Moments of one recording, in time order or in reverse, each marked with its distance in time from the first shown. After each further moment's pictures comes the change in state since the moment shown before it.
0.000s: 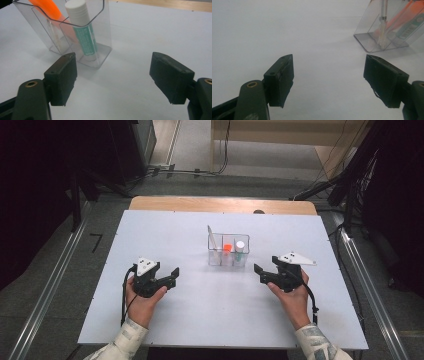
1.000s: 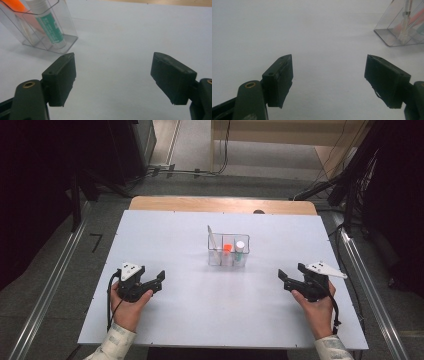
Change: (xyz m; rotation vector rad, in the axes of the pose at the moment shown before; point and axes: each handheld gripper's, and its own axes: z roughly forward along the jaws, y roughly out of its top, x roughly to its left) left arm 0.028 -0.012 -0.022 0.004 0.065 -0.021; right arm -0.042 -0.025 -0.046 -0.014 -0.116 0.059
